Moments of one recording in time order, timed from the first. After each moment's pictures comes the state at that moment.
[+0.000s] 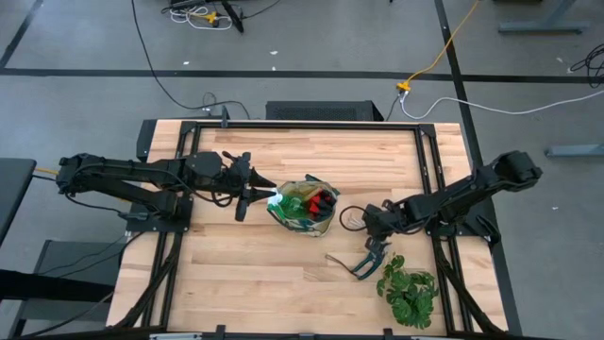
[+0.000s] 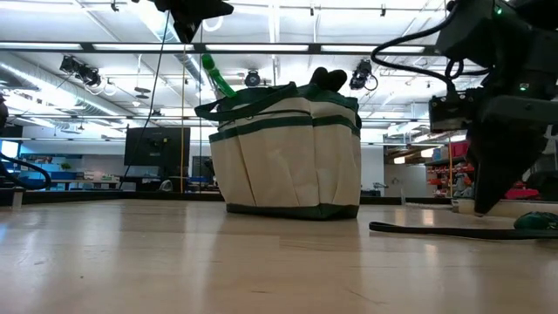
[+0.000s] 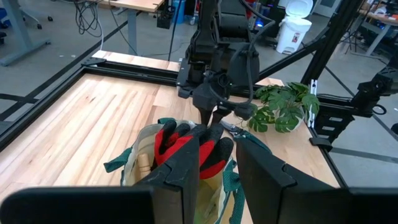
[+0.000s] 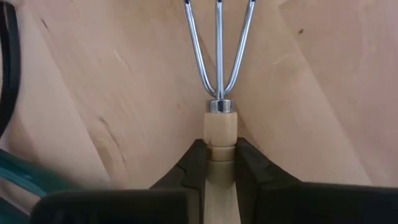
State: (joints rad) left arm -0.01 1.00 0.81 -0.06 -0.02 -0.17; right arm 0.28 1.34 0.54 -0.43 0.11 0.74
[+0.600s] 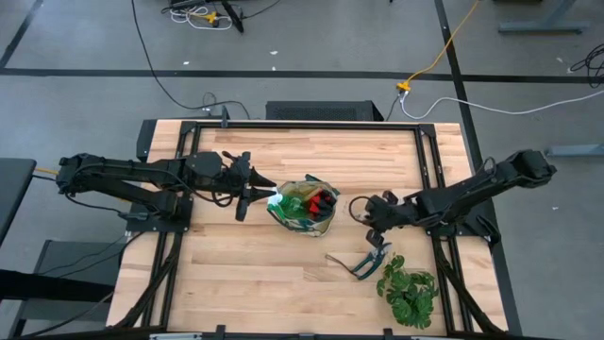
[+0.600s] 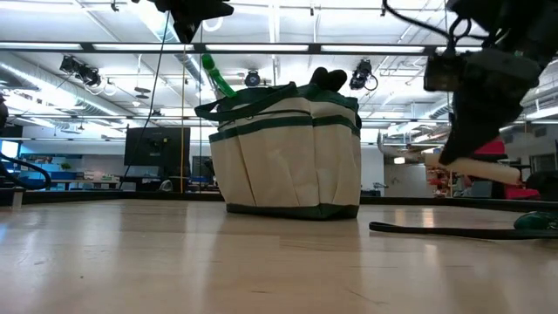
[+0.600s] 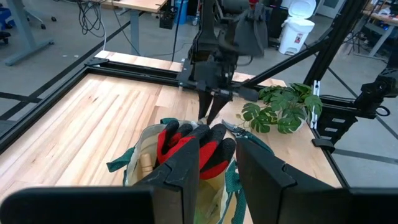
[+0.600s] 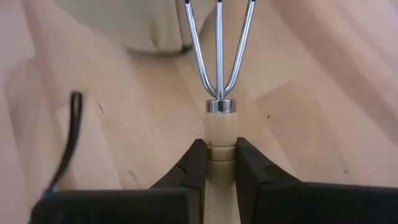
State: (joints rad) left arm -0.01 1.00 0.81 -0.06 -0.03 -0.17; right arm 0.28 1.14 0.55 -0.40 0.26 0.69
